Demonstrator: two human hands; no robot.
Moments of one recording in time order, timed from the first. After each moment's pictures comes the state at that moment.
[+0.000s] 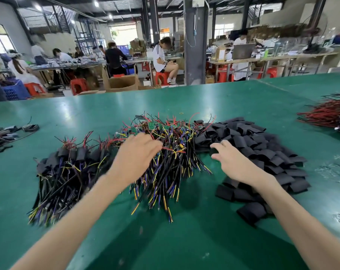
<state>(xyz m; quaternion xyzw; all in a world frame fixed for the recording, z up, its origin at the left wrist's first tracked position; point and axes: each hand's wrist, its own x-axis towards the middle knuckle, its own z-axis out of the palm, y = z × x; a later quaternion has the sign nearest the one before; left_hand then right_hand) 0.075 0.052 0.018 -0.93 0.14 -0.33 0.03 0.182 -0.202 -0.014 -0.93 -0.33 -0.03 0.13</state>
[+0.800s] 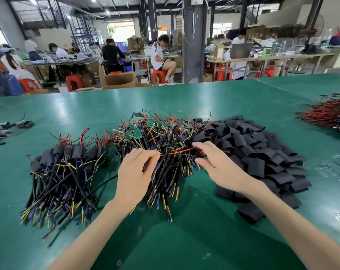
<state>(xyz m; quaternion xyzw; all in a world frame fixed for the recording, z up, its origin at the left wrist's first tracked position) 0.056 0.030 -0.030 -0.86 0.04 -0.43 -0.26 0.146 -0.178 -0.015 -0.84 -0.41 -0.07 0.34</state>
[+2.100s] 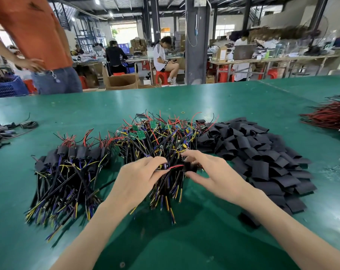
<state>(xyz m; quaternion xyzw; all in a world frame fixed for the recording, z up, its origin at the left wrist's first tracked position) 0.037 0.033 -0.008 -0.94 0.11 -0.30 -0.10 0.126 -0.171 -0.014 -0.81 -0.49 -0.12 0.31</state>
